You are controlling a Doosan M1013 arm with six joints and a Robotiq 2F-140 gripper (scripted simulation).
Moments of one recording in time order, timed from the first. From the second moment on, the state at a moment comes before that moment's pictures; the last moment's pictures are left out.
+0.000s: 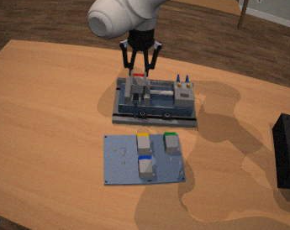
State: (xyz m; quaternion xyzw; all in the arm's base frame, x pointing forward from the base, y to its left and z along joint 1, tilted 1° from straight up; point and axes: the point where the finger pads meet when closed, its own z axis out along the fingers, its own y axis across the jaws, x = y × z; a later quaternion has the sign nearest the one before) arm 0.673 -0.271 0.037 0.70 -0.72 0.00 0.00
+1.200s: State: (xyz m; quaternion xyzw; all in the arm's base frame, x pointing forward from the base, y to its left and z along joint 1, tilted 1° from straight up) arm 0.673 -0.271 0.034 0.70 -0.72 0.00 0.00
